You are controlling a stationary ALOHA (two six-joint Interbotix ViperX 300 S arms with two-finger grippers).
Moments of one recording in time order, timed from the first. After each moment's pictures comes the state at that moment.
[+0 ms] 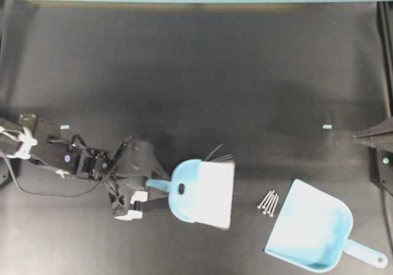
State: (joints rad) left arm -0.13 0.12 0.81 0.04 -0.20 -0.11; right arm 0.07 -1.45 1.31 -0.02 0.45 -0.02
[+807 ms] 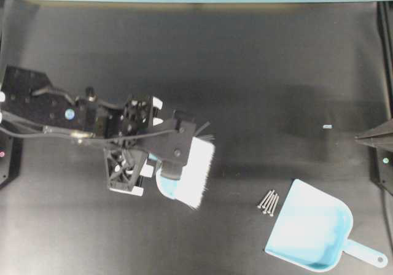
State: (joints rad) left arm -0.04 -0.05 0.36 0.05 0.79 0.15; right arm 0.07 -1.49 1.32 -0.04 0.56 -0.03
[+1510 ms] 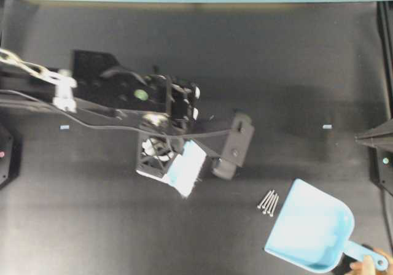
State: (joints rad) left arm -0.01 0.24 -0.08 0.05 1.29 0.32; right arm 0.07 -1.49 1.32 -0.04 0.56 -0.03
